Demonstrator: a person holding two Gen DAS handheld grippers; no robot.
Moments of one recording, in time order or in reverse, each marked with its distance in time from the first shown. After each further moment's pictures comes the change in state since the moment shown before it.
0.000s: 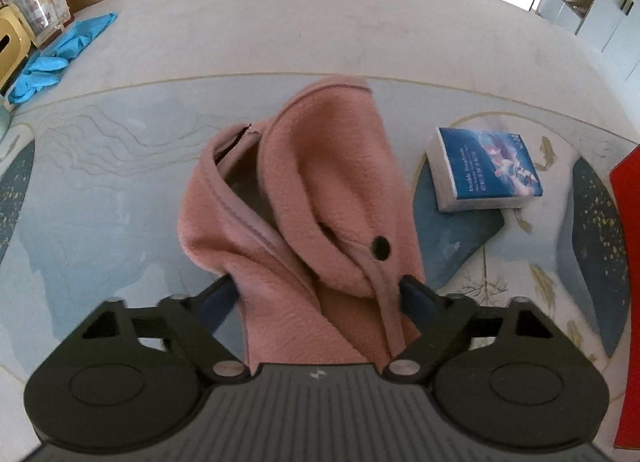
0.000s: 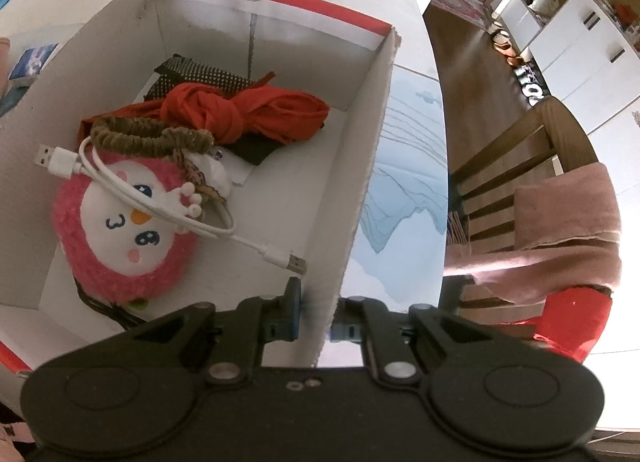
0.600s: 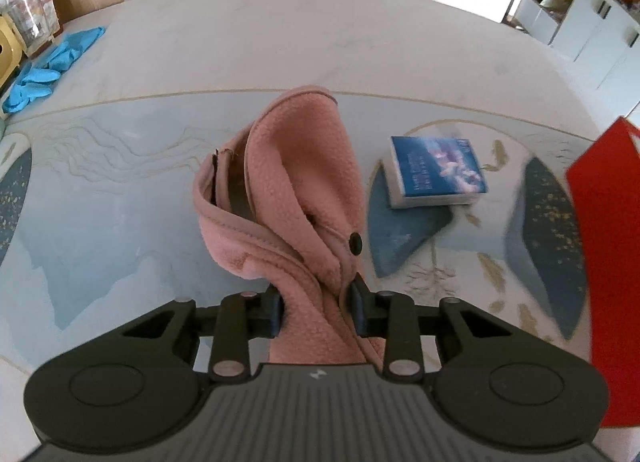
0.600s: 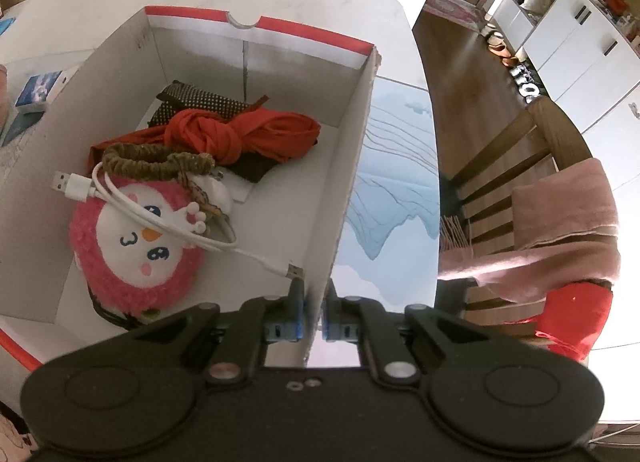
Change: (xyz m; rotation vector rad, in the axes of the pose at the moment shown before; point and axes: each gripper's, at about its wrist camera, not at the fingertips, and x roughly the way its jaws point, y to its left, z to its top) left arm -0.034 -0.010 -0.004 0.017 -0.020 -0.073; right arm -0.015 -0.006 -0.001 0.042 -0.042 0.019
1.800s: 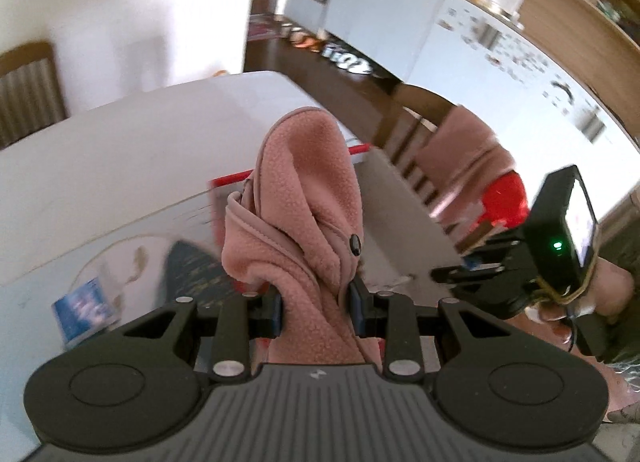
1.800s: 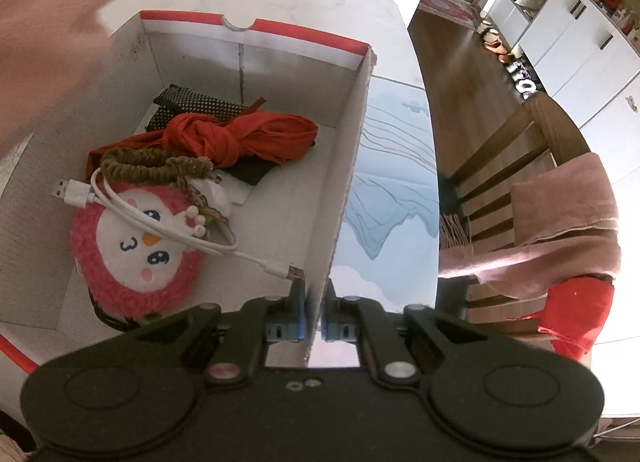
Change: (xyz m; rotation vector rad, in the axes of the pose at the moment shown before) left arm -0.120 -0.245 0.024 0.479 -0.077 -0.461; right arm -0.001 0.001 0.001 0.018 -0.001 -0.003
